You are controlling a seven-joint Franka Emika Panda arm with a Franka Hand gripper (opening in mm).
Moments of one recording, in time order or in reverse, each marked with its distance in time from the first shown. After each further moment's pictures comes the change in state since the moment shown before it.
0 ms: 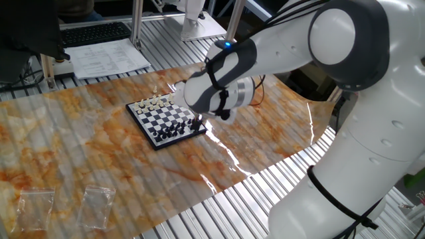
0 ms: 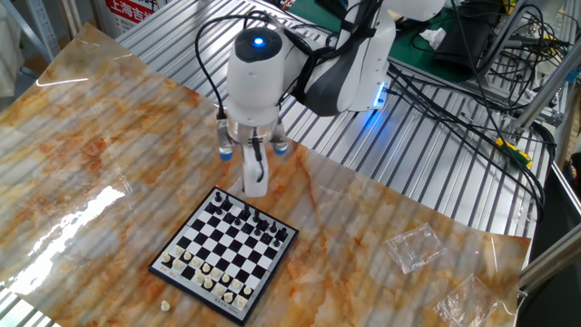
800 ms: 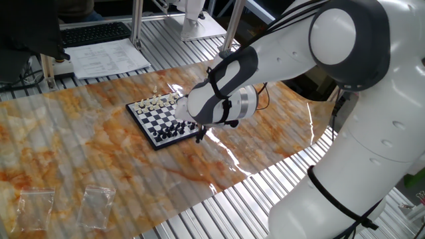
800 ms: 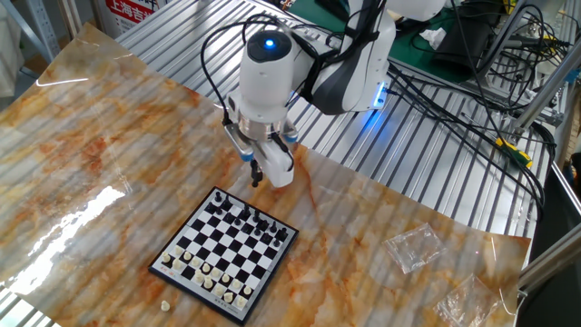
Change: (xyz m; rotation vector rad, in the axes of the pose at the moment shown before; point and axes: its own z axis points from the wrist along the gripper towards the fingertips) arm 0.021 -0.022 0.017 -0.002 0.006 -0.293
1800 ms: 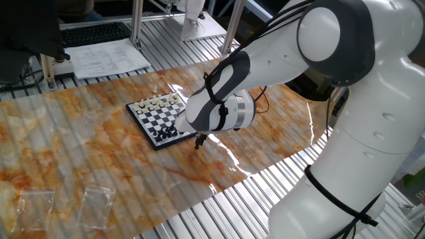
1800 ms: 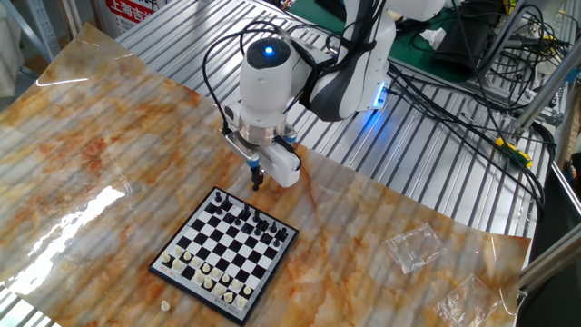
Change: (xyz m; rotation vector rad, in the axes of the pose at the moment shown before) arm 0.006 -0.004 0.017 -0.009 0.003 -0.228
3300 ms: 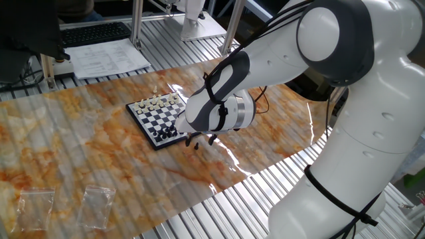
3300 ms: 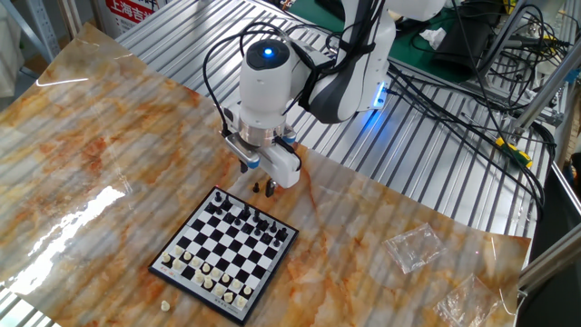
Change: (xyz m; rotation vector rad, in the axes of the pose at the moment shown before) arm 0.000 -0.001 0.008 -0.007 -0.004 -0.028
